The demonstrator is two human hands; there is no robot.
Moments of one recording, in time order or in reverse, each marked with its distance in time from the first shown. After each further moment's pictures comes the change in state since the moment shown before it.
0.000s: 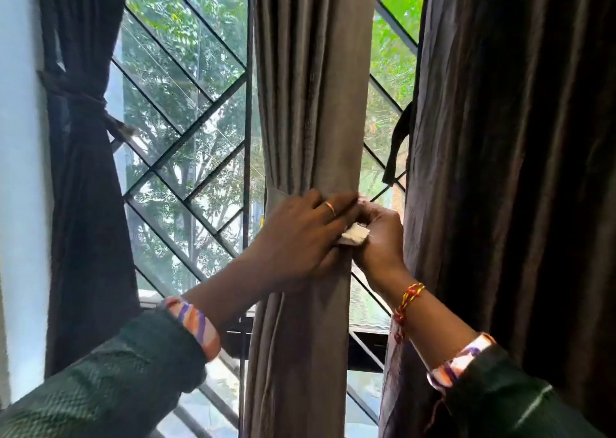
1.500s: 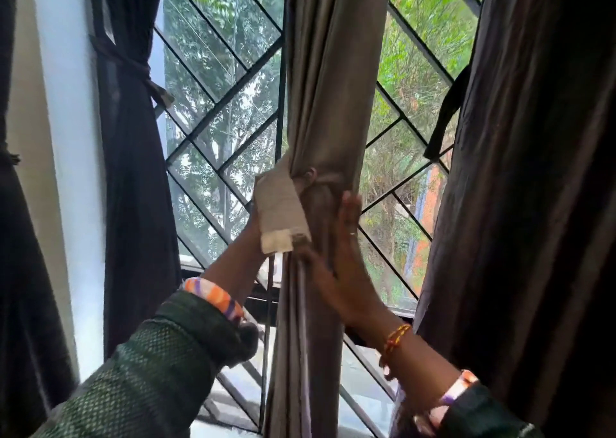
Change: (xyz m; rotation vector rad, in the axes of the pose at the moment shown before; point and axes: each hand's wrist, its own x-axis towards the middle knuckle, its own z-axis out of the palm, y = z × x) left_hand -0.140 -0.043 0.063 -1.810 0.106 -0.868; right_hand -0.058 0.050 0.047 -0.220 -0.306 -0.289
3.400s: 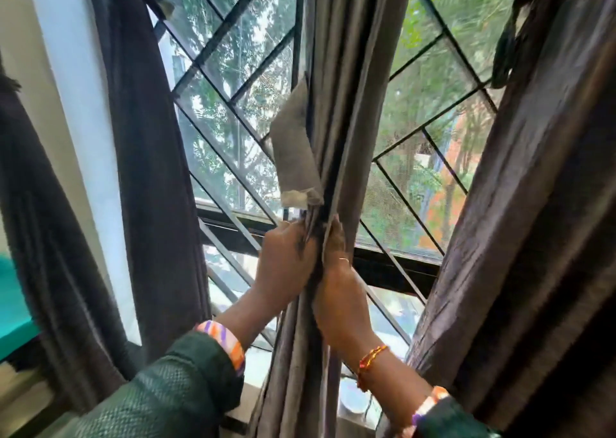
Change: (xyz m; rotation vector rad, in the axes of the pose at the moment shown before) left_hand -0.057 -0.038 0.098 1.146 0.598 0.182; right_hand -0.100 0.012 0.041 -0.238 -0.173 0.260
